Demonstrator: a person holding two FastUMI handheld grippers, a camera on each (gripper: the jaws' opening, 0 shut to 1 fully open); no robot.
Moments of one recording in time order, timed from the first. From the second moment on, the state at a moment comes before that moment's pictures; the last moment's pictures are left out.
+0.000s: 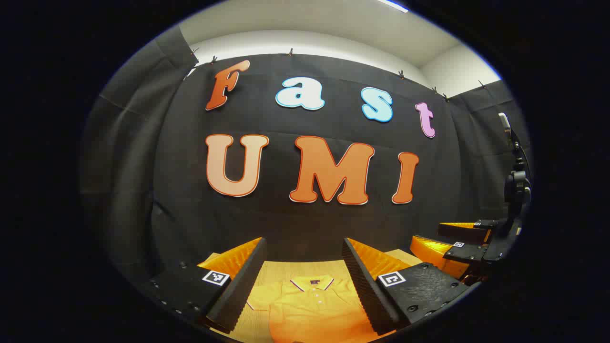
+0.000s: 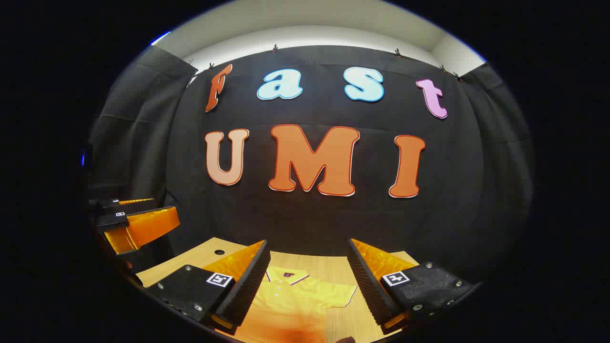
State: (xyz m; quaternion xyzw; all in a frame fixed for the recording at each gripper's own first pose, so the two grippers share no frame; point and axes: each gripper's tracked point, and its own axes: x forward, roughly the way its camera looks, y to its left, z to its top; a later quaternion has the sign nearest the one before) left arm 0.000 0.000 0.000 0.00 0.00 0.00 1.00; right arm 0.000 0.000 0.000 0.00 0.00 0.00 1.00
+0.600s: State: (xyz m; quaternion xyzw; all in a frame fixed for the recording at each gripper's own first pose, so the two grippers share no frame) left arm -0.003 -0.004 -0.001 0.01 -0.01 0.00 1.00; right arm -0.003 -0.020 -0.005 0.00 0.00 -0.02 1.00
